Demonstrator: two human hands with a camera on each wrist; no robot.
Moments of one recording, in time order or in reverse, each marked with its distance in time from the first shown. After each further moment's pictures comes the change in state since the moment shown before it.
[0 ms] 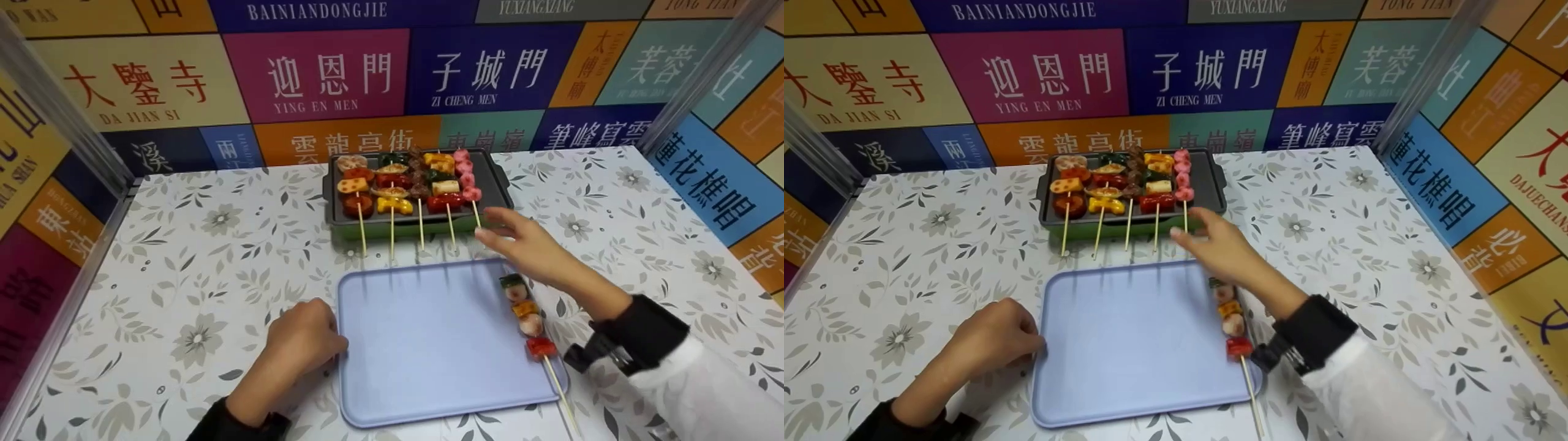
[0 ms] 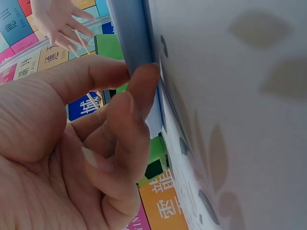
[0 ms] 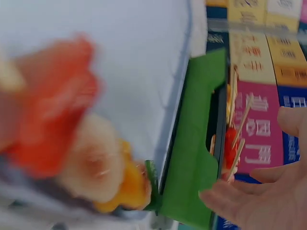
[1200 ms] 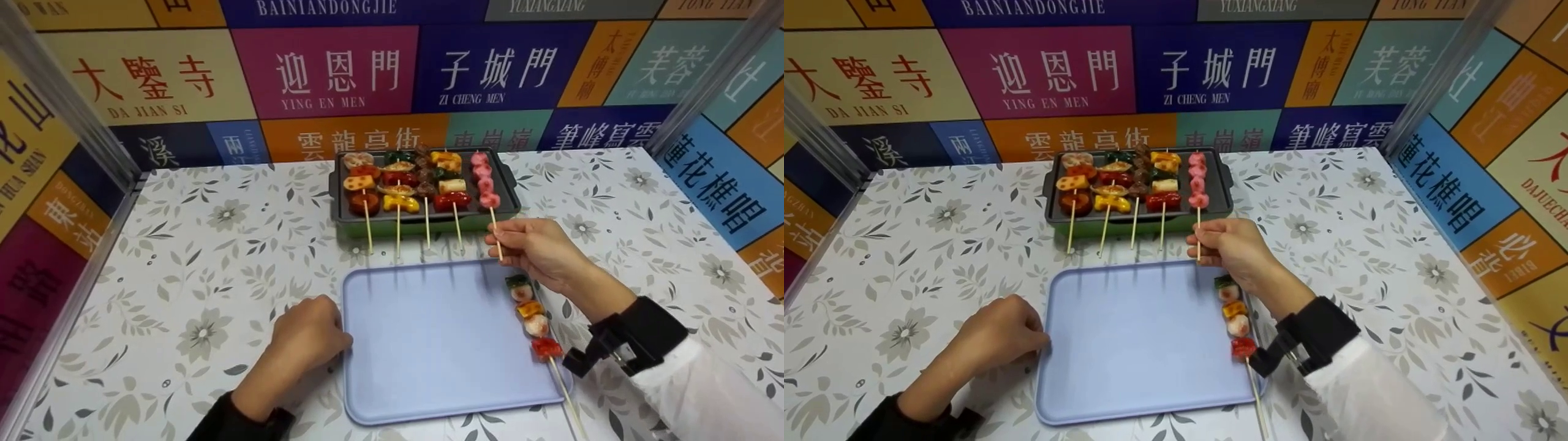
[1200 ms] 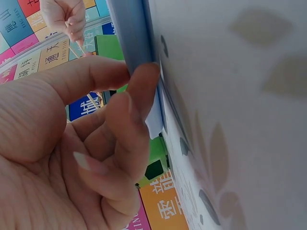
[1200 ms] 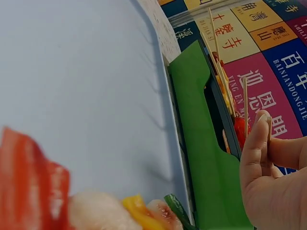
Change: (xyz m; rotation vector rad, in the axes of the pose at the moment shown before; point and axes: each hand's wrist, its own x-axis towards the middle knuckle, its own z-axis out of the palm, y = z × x) left_hand 0.001 -0.001 0.000 0.010 -0.004 0.009; right_hand 0.008 0.014 -0.001 0.742 -0.004 0.199
